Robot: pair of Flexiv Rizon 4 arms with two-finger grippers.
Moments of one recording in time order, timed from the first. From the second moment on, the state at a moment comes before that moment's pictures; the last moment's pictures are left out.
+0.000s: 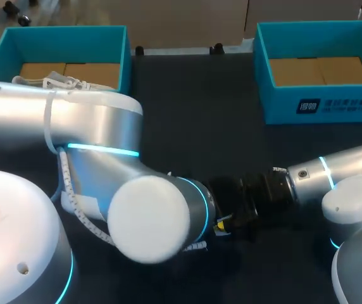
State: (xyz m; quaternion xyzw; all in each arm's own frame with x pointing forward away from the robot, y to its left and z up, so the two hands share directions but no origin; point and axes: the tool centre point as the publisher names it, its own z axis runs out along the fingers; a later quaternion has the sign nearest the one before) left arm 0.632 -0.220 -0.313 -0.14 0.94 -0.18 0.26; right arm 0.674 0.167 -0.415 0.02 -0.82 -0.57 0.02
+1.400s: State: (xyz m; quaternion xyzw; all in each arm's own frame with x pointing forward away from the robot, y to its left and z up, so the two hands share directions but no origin) left arm 0.653 -0.226 -0.342 -0.20 0.91 -0.13 0.33; right arm 0.674 0.167 -0.415 0.02 -0.82 -0.57 0.02
